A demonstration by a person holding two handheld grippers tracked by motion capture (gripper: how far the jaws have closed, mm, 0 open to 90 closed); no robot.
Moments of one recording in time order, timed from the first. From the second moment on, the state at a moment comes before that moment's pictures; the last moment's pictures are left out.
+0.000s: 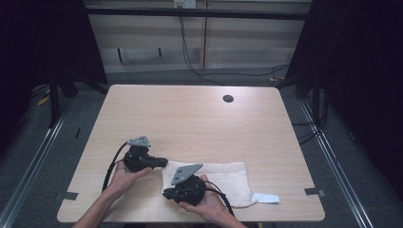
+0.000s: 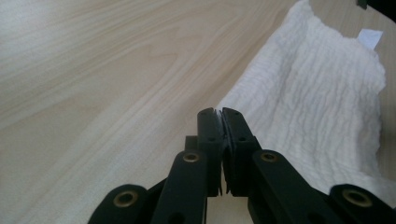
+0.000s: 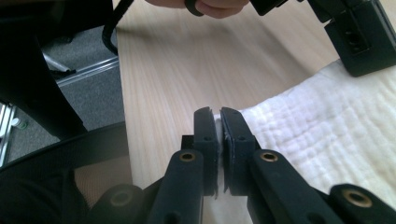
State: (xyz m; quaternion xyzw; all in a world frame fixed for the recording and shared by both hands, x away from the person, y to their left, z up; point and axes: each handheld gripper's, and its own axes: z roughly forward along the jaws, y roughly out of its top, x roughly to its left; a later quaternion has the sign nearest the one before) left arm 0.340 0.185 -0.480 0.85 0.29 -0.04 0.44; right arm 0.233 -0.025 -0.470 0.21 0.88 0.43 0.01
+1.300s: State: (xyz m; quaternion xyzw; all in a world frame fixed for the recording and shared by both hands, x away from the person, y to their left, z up) left arm 0.334 0.230 -0.429 0.81 0.30 0.00 0.51; right arm 0.235 0.008 -0.412 0.16 0.85 0.50 0.04
